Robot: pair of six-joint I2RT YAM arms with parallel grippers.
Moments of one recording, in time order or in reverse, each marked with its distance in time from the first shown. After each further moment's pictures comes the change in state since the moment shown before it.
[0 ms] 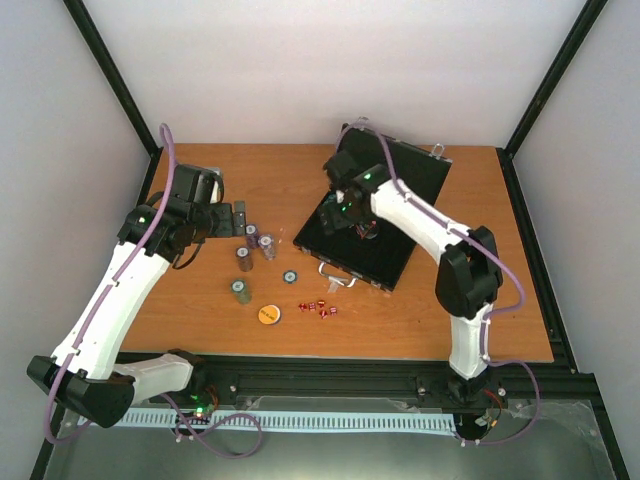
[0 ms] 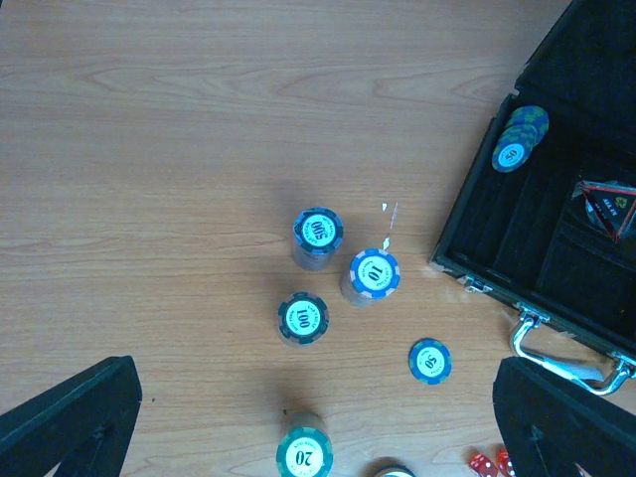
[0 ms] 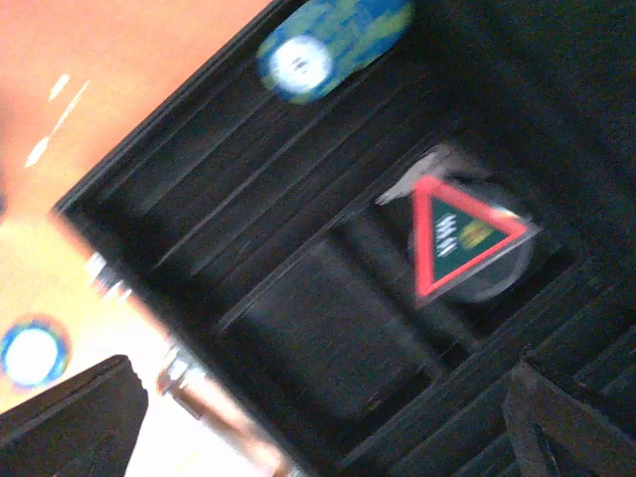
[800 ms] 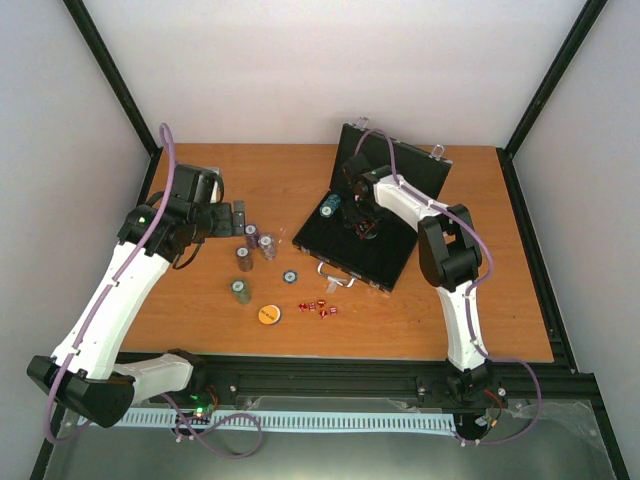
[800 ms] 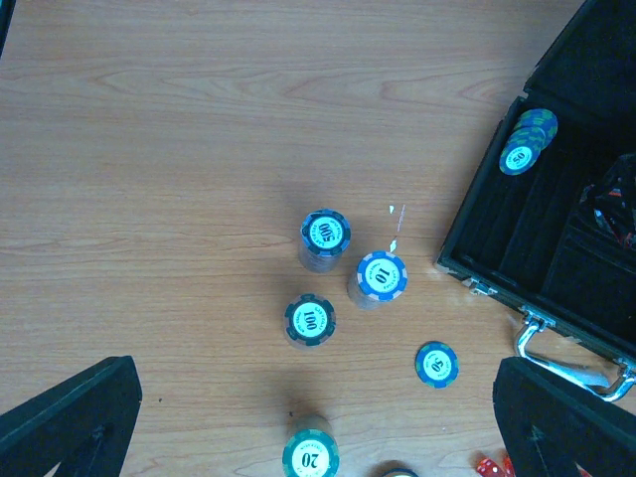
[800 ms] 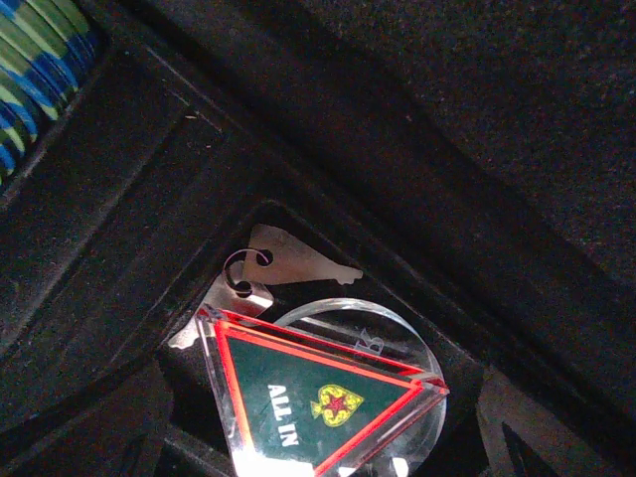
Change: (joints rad) left arm 0.000 0.000 0.000 0.000 -0.014 0.000; right arm -0.122 0.236 0.017 0.101 0.021 -0.002
